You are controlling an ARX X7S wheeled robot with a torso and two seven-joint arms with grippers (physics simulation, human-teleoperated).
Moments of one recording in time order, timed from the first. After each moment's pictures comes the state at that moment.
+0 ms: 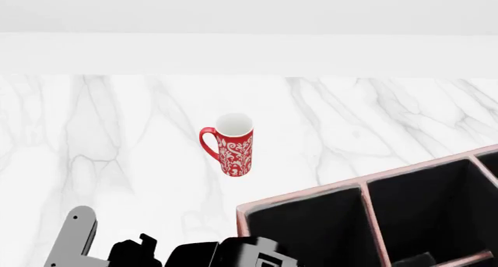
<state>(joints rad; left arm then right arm) 0.64 -0.26 -1.38 1.01 -0.96 -0.61 -0.63 1.15 0.21 -1.23 -0.14 0.86 1.02 -0.28</state>
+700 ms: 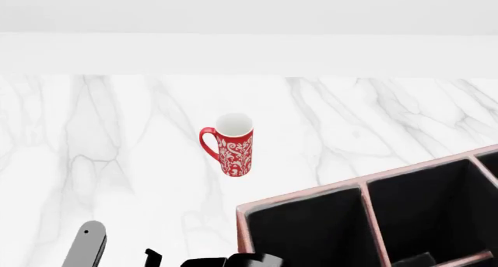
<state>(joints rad) 0.63 -0.27 -1.36 1.01 -0.95 -0.60 -0.63 1.10 0.23 -1.28 -0.10 0.84 0.93 -0.29</state>
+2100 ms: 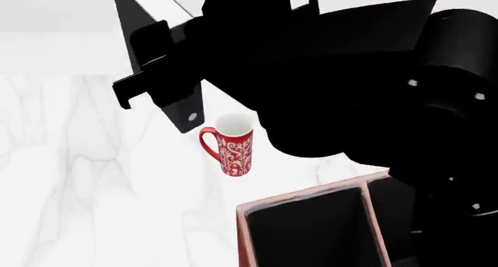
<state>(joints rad) 0.64 -0.25 -1.35 0.99 -0.95 -0.58 -0.61 1.50 0.31 -0.54 0.04 1.45 1.25 0.56</state>
